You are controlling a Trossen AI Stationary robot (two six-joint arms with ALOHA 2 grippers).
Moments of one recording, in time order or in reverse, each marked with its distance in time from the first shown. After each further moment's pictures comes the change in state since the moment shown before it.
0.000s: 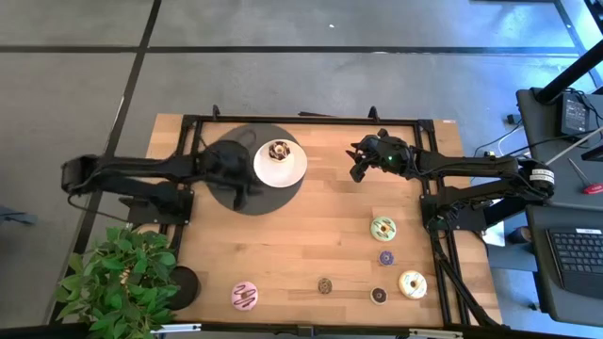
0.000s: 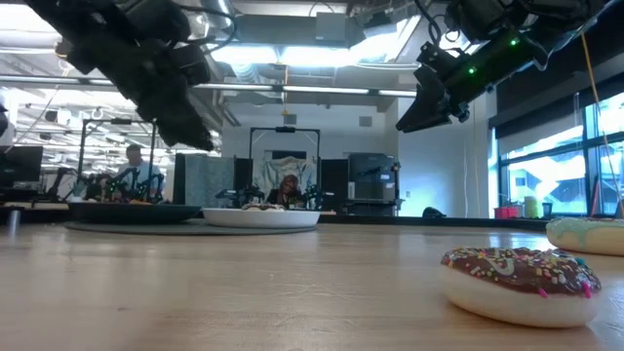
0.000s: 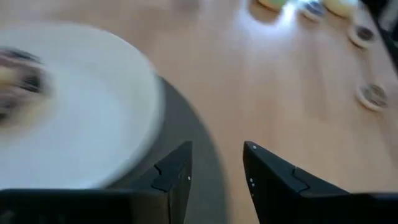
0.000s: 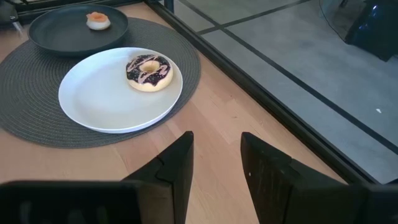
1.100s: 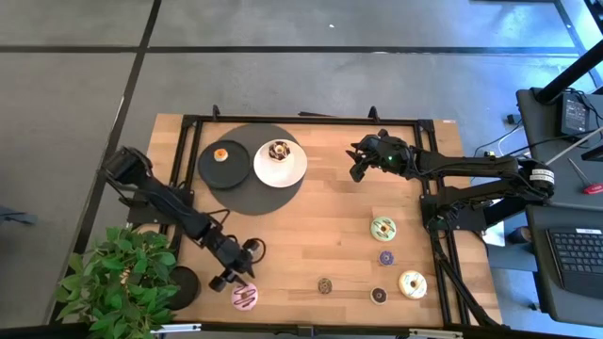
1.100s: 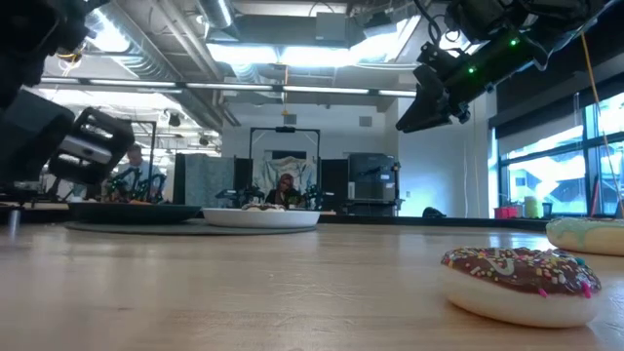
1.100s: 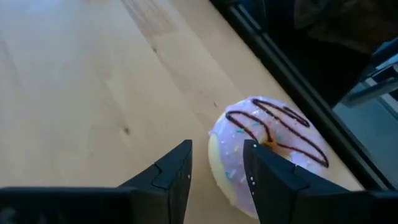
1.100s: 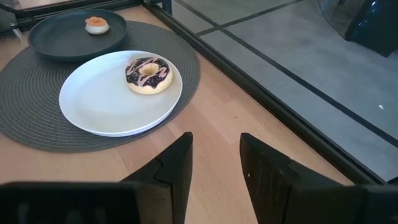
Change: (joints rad) left arm -0.833 0.520 0.008 0.515 -0.066 -0.032; right arm 0.000 0.000 0.000 0.001 0.000 0.031
